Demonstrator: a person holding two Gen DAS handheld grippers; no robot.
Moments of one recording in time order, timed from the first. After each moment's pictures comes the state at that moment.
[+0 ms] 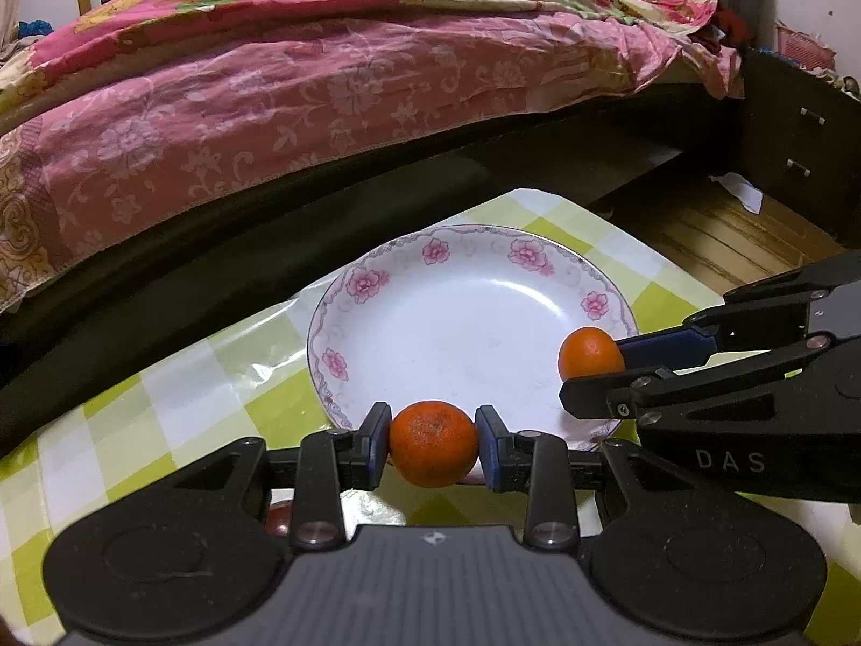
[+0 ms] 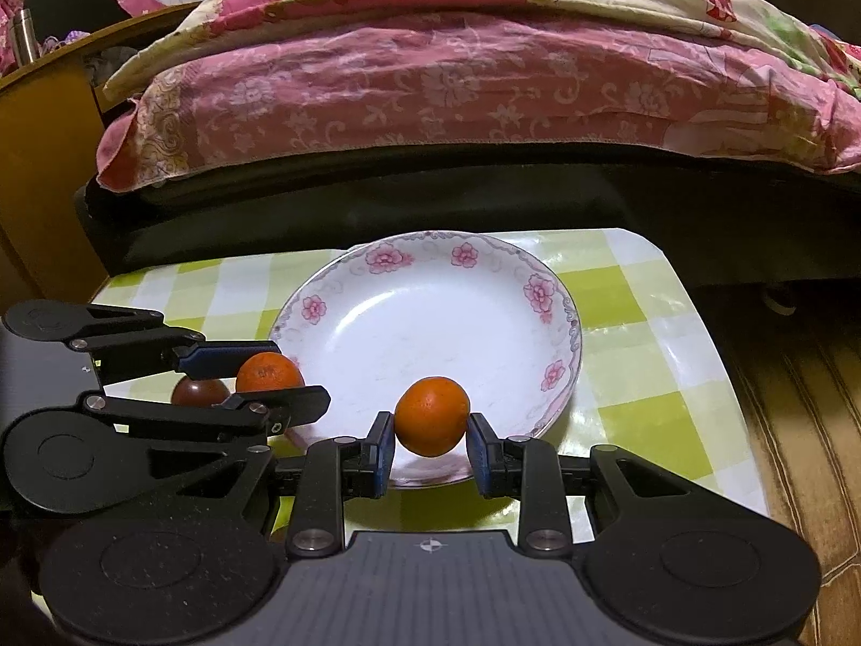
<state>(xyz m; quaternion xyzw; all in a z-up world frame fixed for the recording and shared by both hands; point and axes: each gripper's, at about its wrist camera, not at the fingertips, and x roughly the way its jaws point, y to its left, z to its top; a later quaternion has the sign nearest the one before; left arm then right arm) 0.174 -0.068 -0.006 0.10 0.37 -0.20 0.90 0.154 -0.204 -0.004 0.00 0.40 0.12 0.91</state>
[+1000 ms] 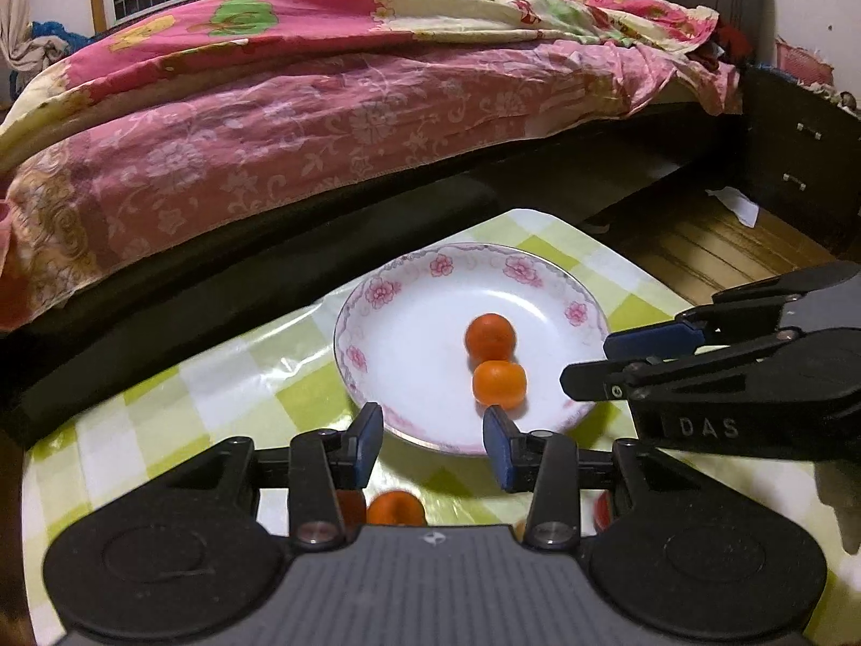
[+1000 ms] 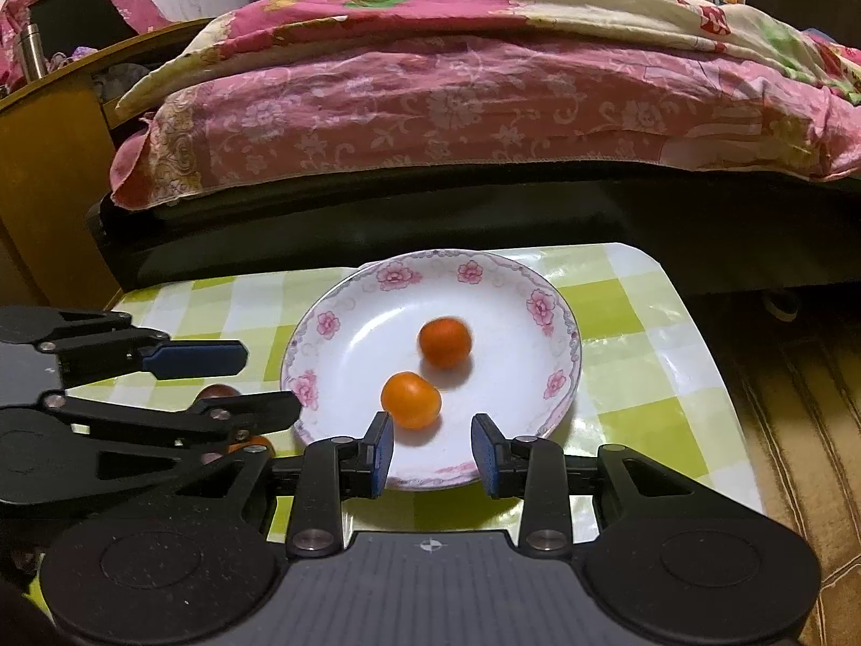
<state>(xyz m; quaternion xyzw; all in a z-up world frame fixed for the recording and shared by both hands) 0.144 -0.052 0.027 0.09 0.37 -0.19 0.91 0.141 -0.203 0.009 0.01 0.38 0.12 0.92</state>
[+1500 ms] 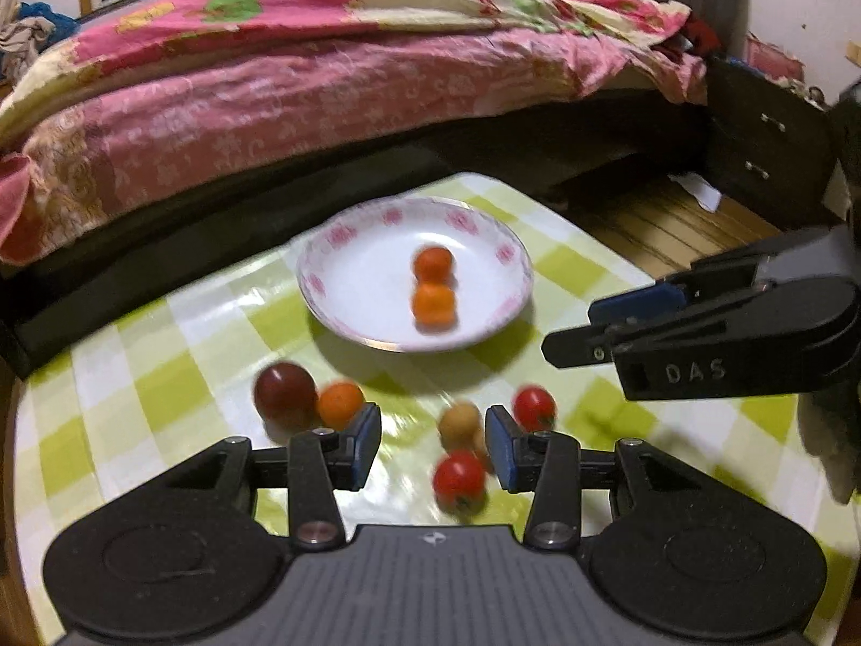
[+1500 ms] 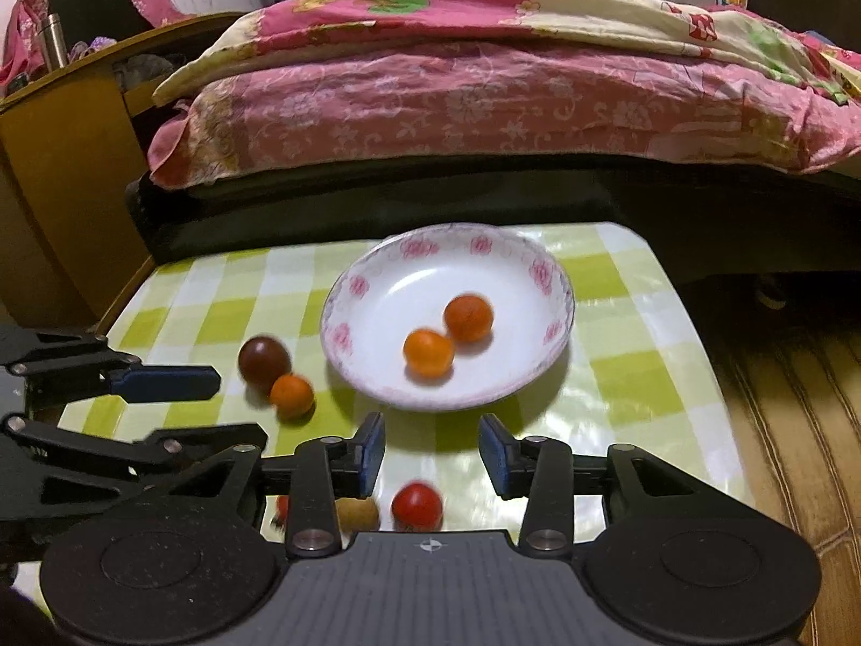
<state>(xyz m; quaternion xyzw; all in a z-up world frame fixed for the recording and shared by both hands) 0.076 -0.046 0.030 0.07 0.39 -0.22 0.89 0.088 -0.204 0.024 0.00 0.39 0.12 0.91</state>
